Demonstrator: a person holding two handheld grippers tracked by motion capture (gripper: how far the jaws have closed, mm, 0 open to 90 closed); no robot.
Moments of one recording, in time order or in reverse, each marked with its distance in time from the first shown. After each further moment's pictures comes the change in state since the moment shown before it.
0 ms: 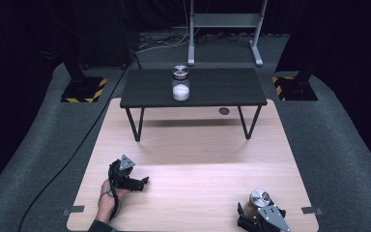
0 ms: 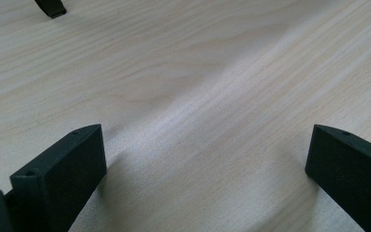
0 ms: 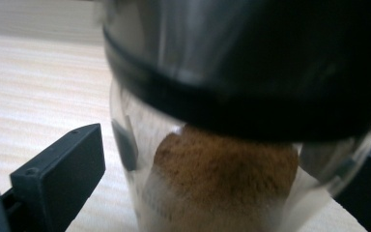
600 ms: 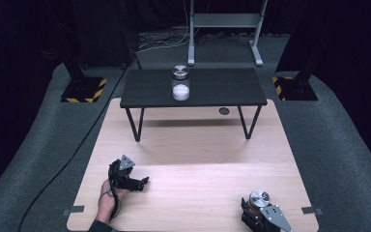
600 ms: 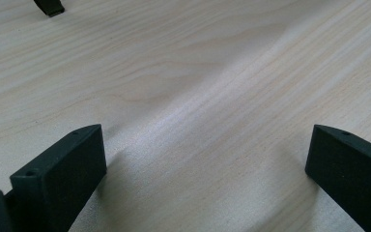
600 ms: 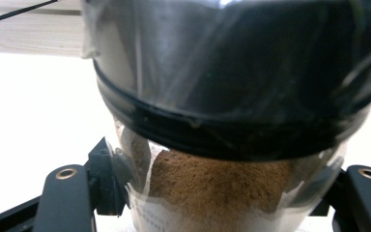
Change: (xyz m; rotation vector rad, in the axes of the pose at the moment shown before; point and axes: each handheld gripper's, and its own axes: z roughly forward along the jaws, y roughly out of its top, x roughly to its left) left arm 0.003 0.001 0.000 0.004 -0.010 -0.004; right arm -0.005 -0.004 -0.002 -0.031 0.016 0.034
